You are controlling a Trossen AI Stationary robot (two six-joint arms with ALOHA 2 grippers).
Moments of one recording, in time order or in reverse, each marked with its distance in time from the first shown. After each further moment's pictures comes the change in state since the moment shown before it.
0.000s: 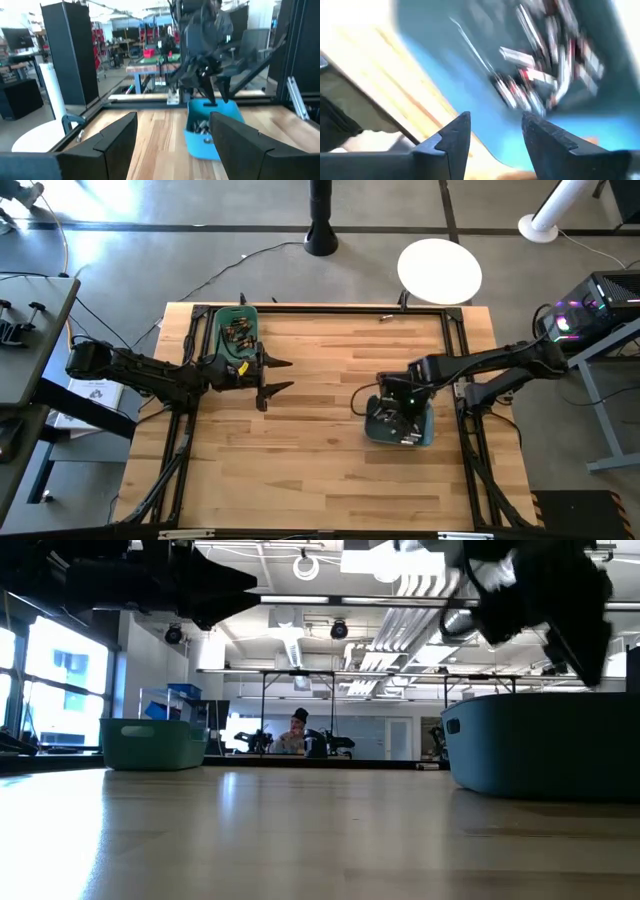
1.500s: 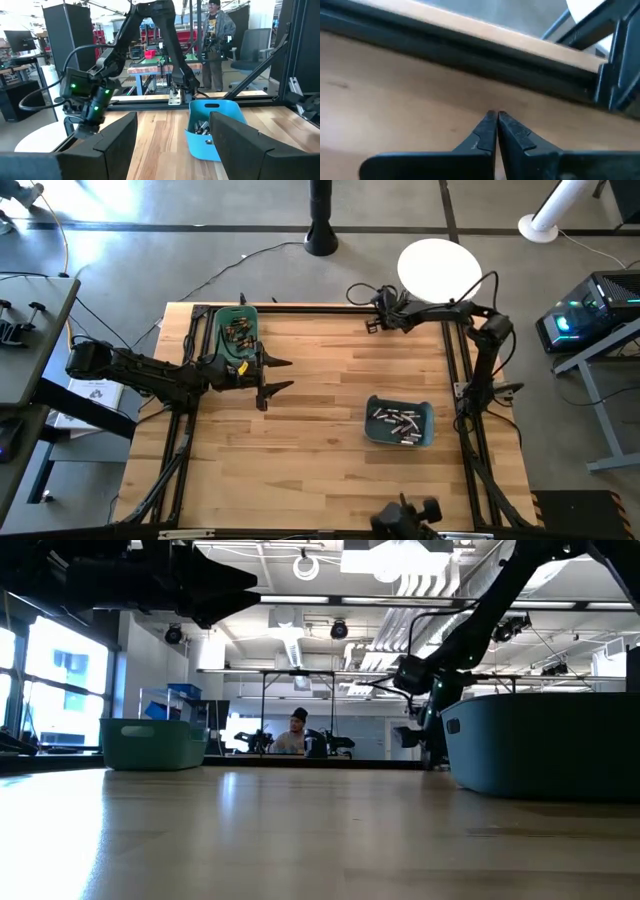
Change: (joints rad) left arm 0.001 0.000 0.000 0.009 -0.004 0.010; right arm -0.858 0.521 0.052 0.844 0.715 -0.416
